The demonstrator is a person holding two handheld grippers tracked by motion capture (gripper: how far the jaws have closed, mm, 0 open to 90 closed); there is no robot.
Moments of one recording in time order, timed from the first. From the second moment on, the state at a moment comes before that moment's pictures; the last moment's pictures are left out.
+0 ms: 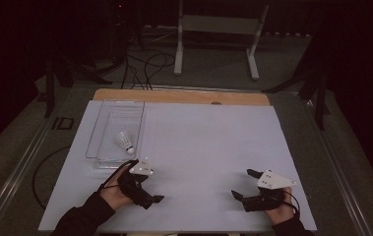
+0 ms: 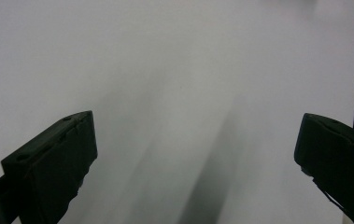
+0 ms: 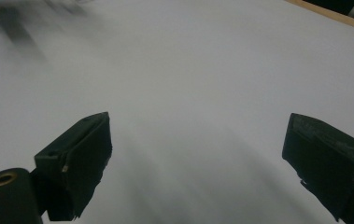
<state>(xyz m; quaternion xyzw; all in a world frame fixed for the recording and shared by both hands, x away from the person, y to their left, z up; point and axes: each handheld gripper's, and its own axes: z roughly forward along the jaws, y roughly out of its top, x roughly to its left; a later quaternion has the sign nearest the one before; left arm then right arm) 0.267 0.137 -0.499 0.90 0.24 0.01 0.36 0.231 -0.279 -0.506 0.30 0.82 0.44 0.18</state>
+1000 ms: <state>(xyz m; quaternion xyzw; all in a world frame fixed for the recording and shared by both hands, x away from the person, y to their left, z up) 0.252 0.190 -0.512 0.88 0.31 0.05 0.37 0.231 -0.279 -0.505 0.30 0.83 0.44 0.18</state>
